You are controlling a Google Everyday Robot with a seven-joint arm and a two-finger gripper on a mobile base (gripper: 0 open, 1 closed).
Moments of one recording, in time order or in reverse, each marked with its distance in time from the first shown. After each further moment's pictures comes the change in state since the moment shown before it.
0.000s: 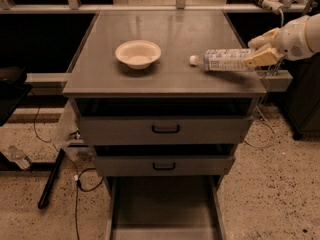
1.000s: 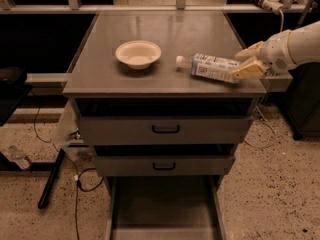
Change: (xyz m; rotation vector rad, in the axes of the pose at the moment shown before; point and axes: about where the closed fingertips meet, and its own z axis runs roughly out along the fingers) arm 0.001 0.035 0.029 -0.062 0.001 0.003
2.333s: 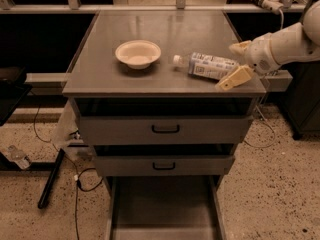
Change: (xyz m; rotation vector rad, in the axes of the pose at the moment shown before) arm -0.011 0.016 0.032 -0.092 -0.006 0.001
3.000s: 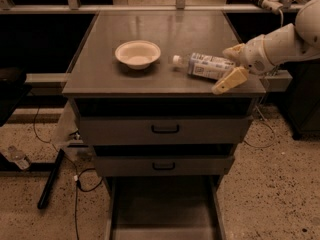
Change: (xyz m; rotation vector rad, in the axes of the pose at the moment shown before) arm -0.006 0.009 0.016 -0.054 0.010 0.001
